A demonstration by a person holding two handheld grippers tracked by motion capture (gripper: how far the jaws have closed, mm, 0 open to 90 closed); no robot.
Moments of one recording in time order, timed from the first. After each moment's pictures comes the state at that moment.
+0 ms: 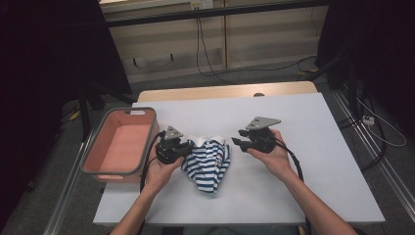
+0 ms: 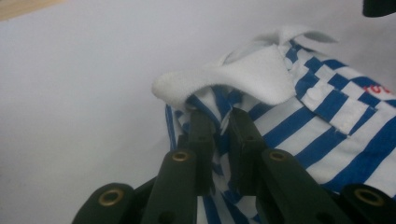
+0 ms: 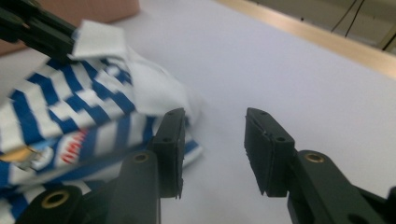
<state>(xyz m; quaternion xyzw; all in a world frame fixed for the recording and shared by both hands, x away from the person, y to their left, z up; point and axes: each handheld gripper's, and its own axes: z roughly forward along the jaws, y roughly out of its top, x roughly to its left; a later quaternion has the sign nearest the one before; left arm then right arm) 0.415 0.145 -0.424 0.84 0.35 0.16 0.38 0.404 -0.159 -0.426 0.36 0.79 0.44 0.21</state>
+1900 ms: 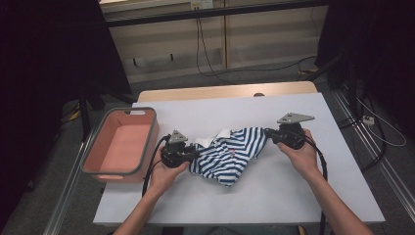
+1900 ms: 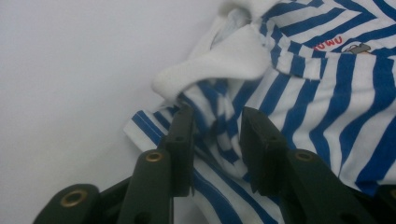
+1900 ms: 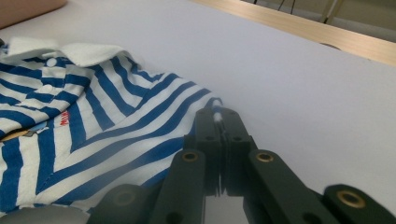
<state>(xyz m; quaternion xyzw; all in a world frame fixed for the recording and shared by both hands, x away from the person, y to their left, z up) 0.411 0.135 -0.435 0.84 0.34 0.12 0.40 0.399 -0.240 -0.424 0.44 0.76 0.42 0.23</state>
